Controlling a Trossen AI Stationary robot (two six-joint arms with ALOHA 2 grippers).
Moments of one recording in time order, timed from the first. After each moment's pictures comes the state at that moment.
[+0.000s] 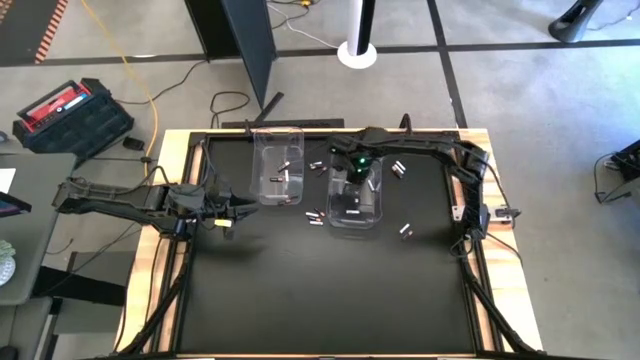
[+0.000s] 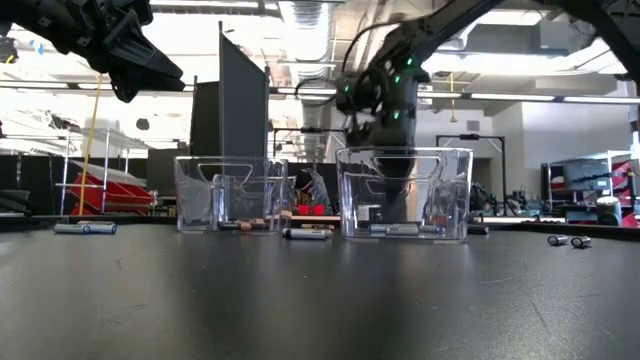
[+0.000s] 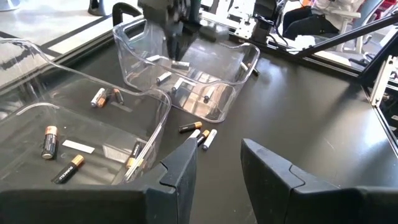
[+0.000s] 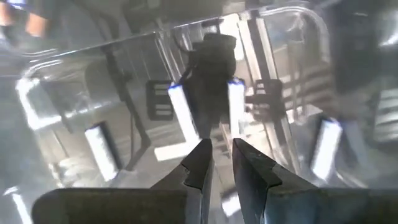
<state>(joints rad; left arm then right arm) -0.10 0.54 0.47 -0.28 -0.33 -0.32 -0.43 1.95 1.52 -1.00 -0.03 -0.10</state>
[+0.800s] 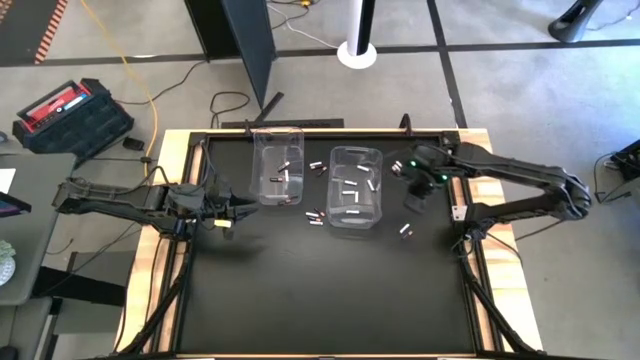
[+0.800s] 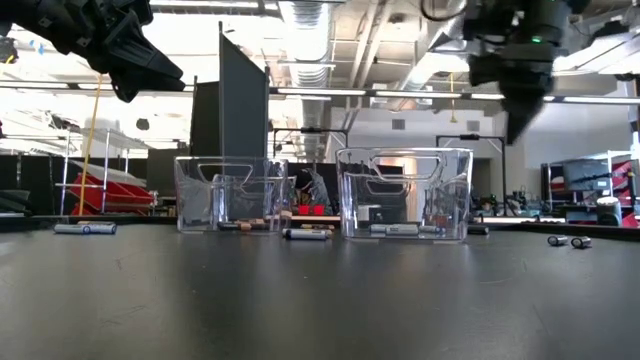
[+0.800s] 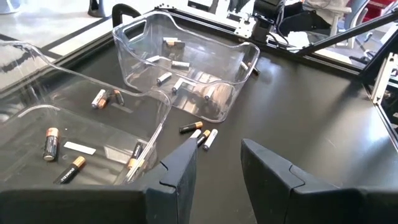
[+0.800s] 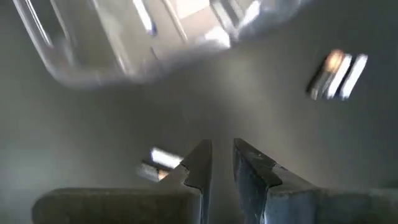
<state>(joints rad) -0.10 0.54 0.47 -0.28 -0.33 -0.30 -0.38 1.09 0.94 -1.09 -0.03 0.10</state>
